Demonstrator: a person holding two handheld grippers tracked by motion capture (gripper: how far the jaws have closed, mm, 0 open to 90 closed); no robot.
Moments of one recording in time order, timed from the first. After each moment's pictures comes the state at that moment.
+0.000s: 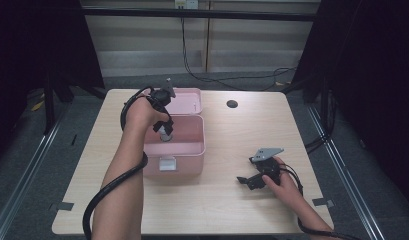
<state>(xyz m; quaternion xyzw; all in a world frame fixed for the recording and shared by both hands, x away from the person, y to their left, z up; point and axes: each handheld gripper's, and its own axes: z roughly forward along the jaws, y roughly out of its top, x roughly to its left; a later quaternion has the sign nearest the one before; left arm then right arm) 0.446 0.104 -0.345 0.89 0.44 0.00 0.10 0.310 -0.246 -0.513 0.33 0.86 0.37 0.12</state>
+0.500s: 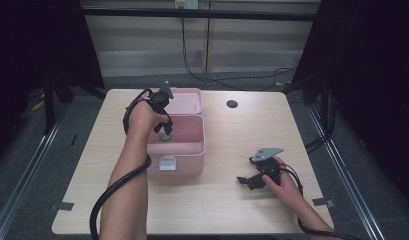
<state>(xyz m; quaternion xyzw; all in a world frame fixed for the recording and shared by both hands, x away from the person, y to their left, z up) 0.456 0.106 -0.363 0.88 0.47 0.01 0.11 0.310 -0.246 -0.513 0.33 0.86 0.37 0.12</state>
